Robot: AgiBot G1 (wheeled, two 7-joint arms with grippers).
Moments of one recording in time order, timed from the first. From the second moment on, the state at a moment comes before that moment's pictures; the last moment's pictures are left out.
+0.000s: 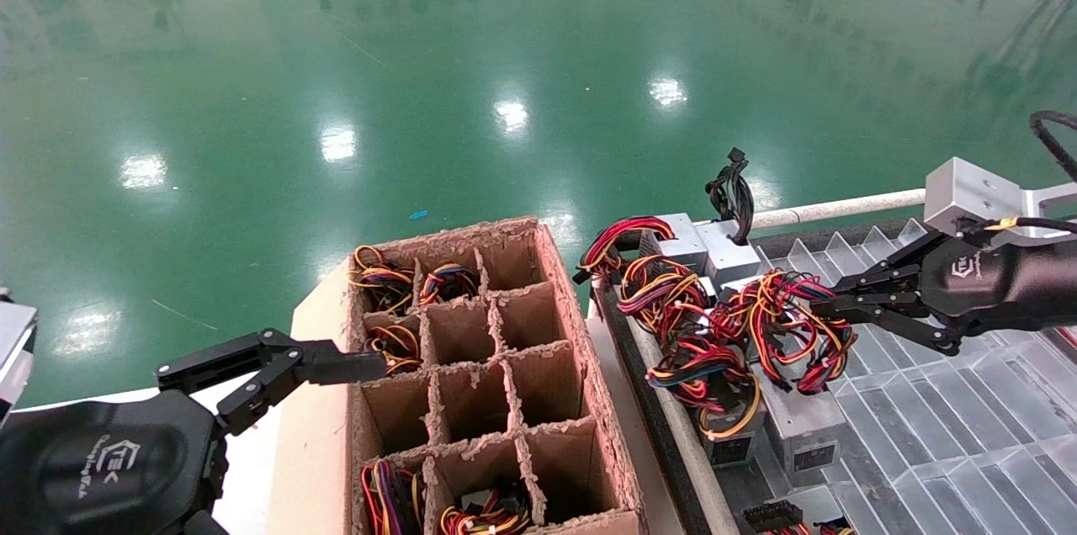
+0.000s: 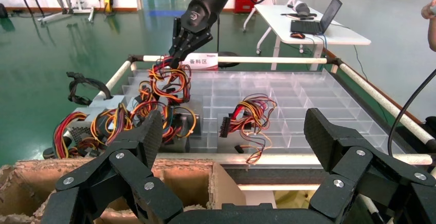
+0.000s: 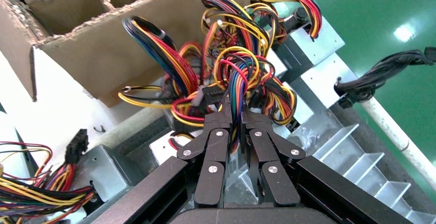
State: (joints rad) left arm -1.09 0.59 0.34 -1.27 0.69 1.47 -0.16; right arm 2.14 -0.80 -1.70 0.14 -0.71 -1.55 -0.24
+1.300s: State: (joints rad) left arm -1.09 0.59 0.34 -1.27 0.69 1.47 -0.15; right arm 2.00 -0.70 -1.68 0.10 -0.61 -1.51 -0.26
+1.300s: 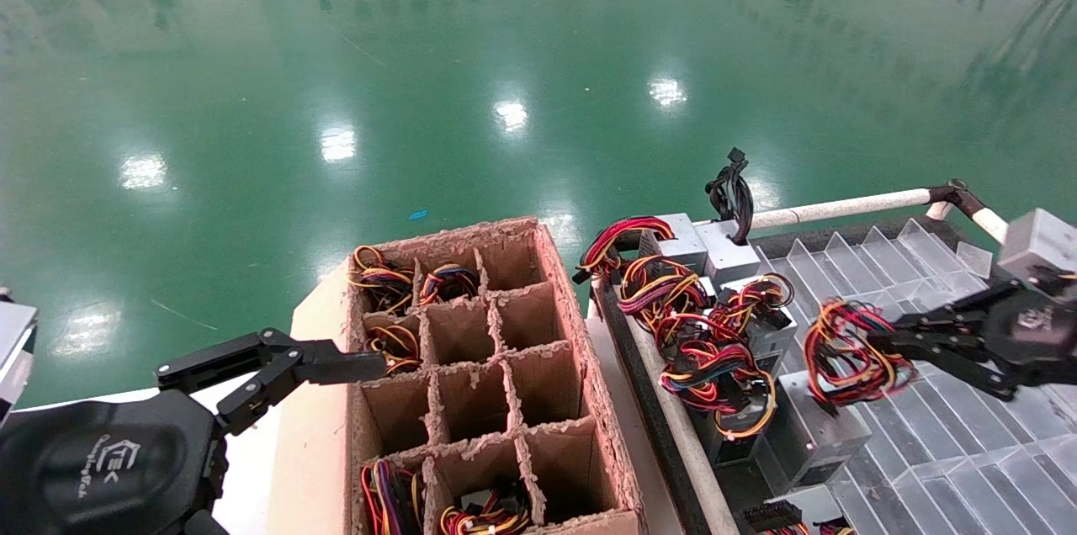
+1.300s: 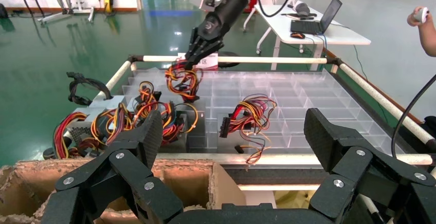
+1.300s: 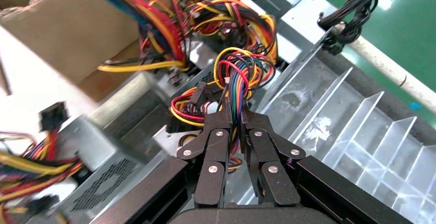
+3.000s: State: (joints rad) left arm -1.09 0.59 0.34 -1.27 0.69 1.47 -0.15; right arm 2.05 -0.75 -1.55 0.31 -0.66 -1.51 -0.12
